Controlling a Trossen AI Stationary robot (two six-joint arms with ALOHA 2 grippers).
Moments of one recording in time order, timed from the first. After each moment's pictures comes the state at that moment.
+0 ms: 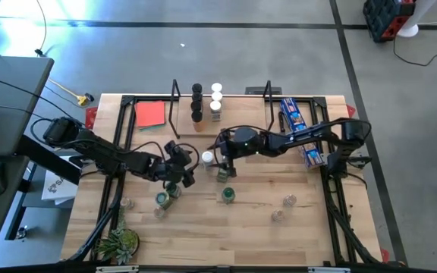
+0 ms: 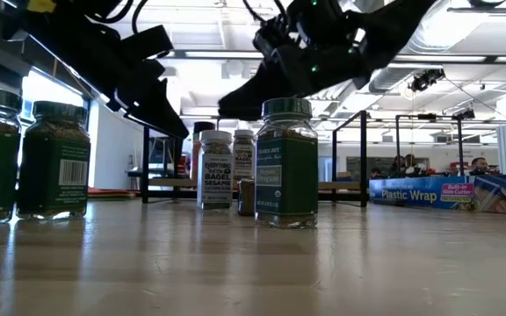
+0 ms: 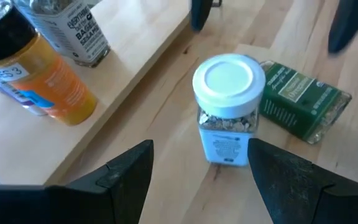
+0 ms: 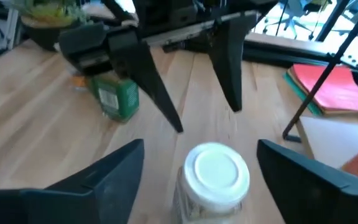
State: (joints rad) left arm -0.26 1.37 0.64 -0.07 -0.73 -0.39; right arm -0.10 1.80 0.99 0.42 -0.19 -0.21
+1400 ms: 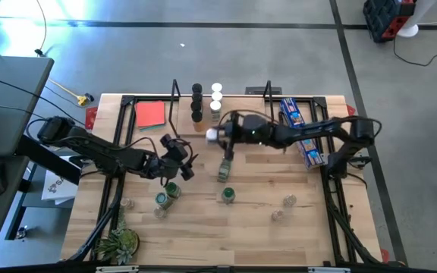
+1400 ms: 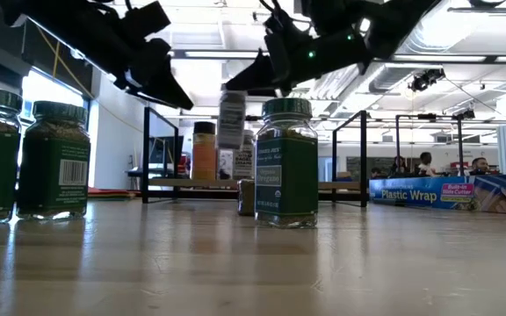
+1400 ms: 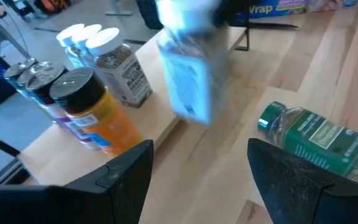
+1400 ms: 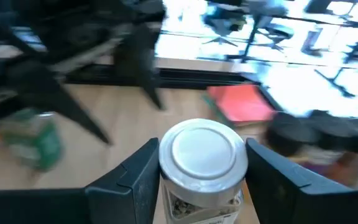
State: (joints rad) left arm -0.26 1.28 0.65 -0.05 -0.87 -0.29; right arm -0.17 1.70 0.99 0.44 0.00 -0.16
